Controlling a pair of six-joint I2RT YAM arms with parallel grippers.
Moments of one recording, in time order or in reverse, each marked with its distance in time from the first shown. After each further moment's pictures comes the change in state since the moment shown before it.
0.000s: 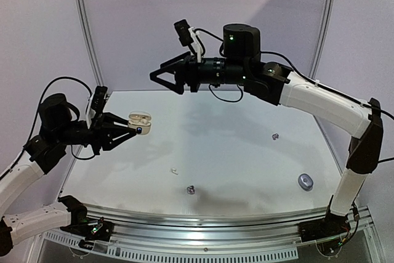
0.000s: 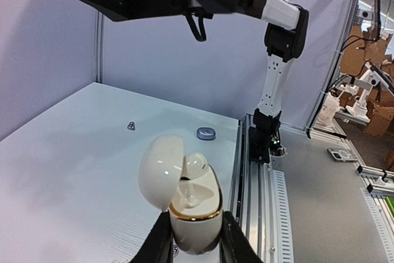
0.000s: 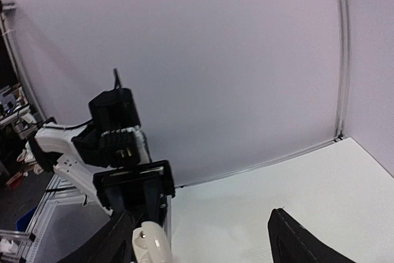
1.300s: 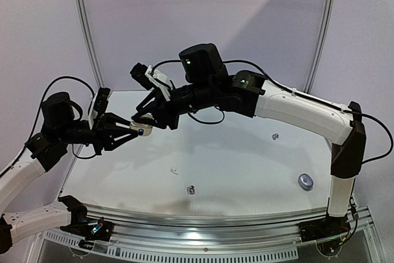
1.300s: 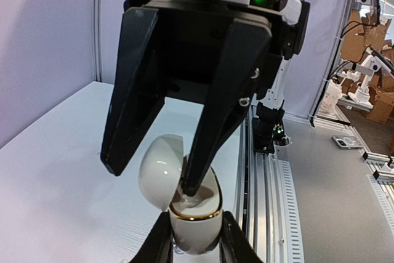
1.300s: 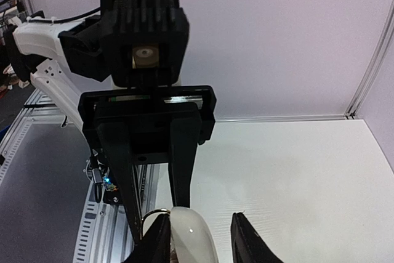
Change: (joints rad) left arm 0.002 0.031 0.015 -0.031 0.014 0.094; right arm 0.148 0.161 0.183 -0.340 0.069 -0.353
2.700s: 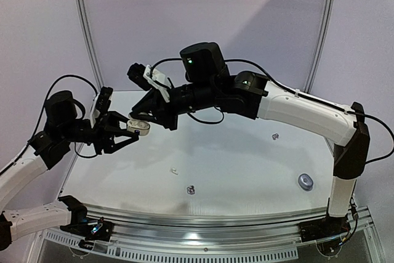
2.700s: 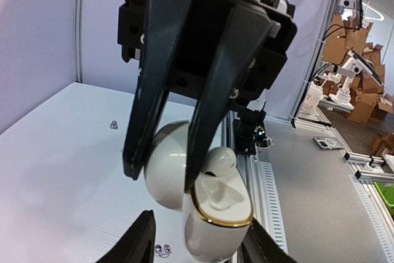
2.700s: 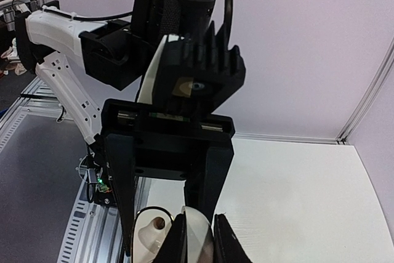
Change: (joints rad) left arm 0.000 0.039 0.001 0.041 0.078 -0.053; right arm 0.025 -0.021 -0.016 0.041 0.006 -0.097
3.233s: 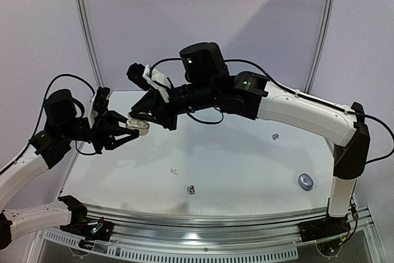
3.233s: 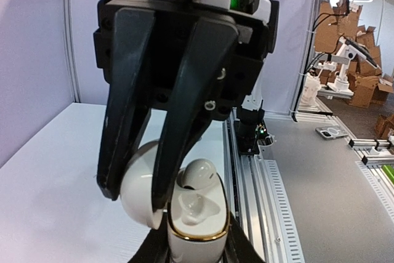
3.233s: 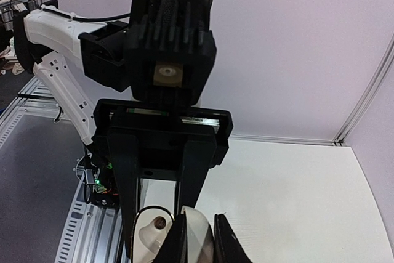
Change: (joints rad) left arm 0.000 0.012 0.000 0.066 0.046 0.077; right arm 0.004 0.000 0.000 0.007 0.011 -0.008
